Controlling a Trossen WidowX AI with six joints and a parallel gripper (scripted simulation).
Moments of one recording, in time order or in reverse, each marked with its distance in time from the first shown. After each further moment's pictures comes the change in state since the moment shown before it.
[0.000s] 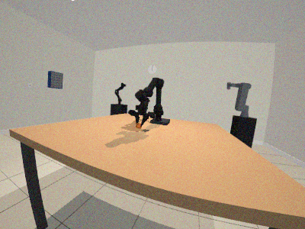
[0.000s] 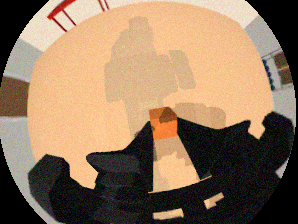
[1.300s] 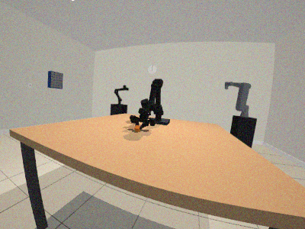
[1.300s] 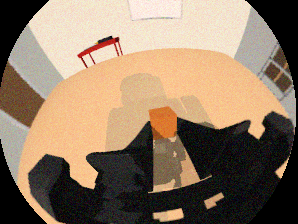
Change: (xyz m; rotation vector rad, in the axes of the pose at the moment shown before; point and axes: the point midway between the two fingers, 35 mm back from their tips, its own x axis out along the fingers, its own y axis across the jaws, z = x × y) arm 0.028 -0.001 -0.012 -0.003 -0.555 -0.002
